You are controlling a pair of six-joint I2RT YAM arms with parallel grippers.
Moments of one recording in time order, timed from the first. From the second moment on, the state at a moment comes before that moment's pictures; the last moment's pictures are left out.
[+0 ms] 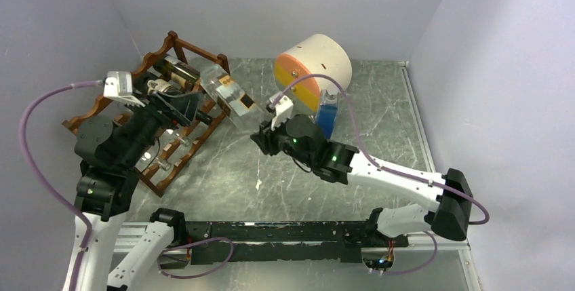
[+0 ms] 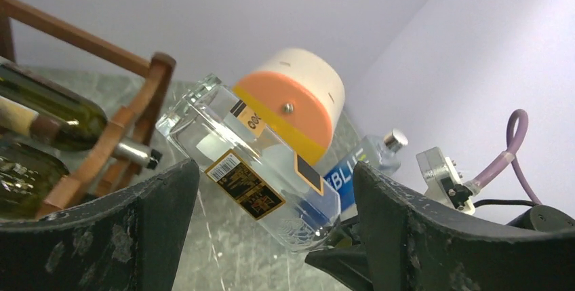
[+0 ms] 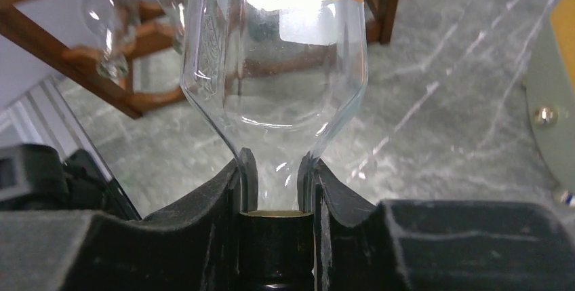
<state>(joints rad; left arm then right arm) -0.21 0.63 1.07 -0.36 0.20 -0.54 1.09 1.24 0.96 0.02 0.25 0.23</state>
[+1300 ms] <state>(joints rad) -0.21 0.85 1.36 -0.57 -0.15 -0.49 0.86 2.12 2.14 -0.28 -0.10 -0.05</state>
